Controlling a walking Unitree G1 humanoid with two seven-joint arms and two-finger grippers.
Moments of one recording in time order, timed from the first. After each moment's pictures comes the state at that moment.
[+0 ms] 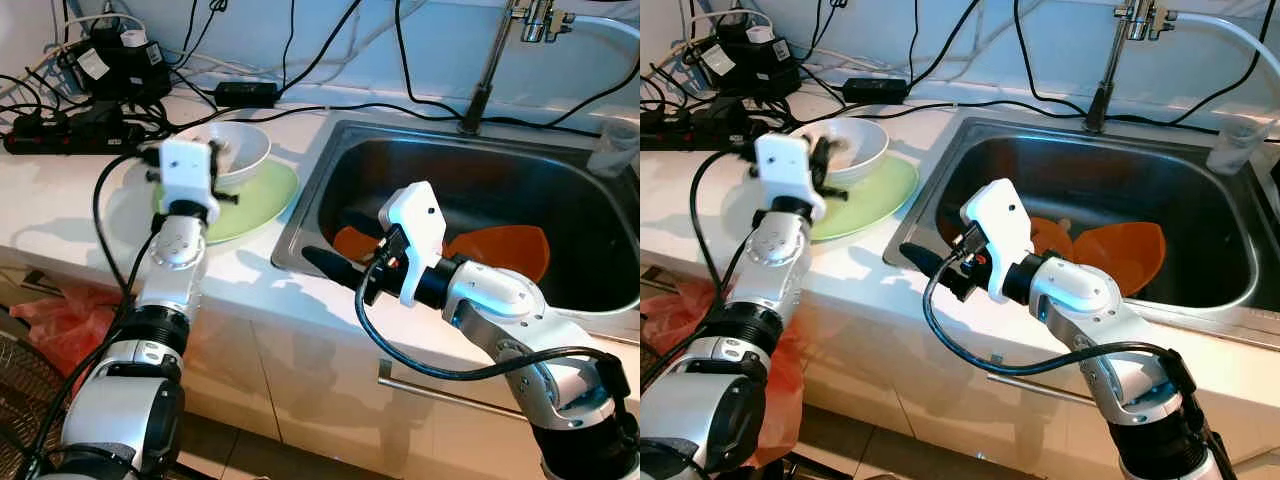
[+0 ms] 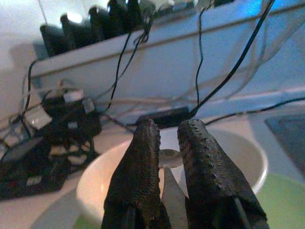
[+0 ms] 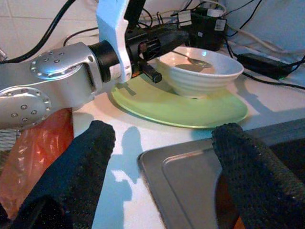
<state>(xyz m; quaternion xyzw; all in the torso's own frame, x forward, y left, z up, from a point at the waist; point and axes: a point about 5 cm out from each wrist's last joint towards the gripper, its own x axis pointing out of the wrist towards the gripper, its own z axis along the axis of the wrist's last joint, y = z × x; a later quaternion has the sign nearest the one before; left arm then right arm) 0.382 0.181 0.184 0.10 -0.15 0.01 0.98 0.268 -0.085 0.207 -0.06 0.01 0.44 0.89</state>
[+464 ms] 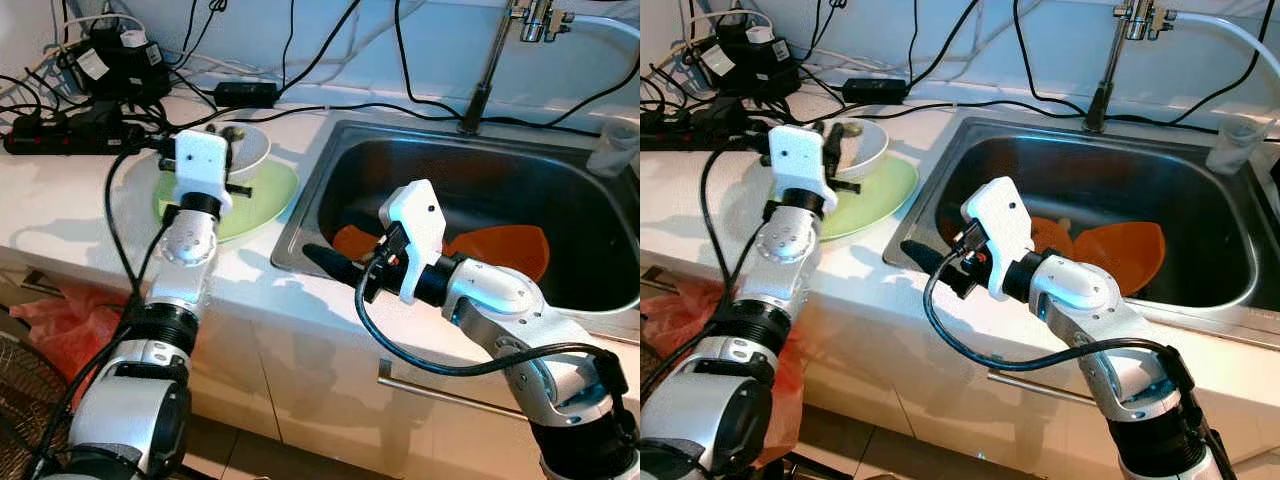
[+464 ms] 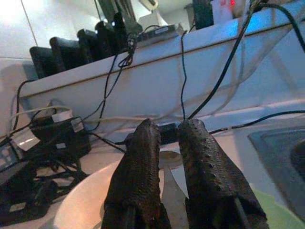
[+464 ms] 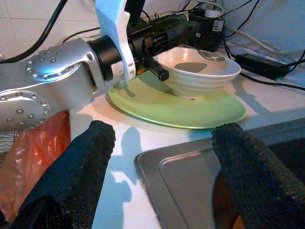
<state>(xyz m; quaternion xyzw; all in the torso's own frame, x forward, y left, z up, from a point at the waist) 0.381 0.163 0.193 0.11 -0.18 -0.01 0.98 0.270 -0.085 0.207 -0.06 0.01 0.44 0.90</state>
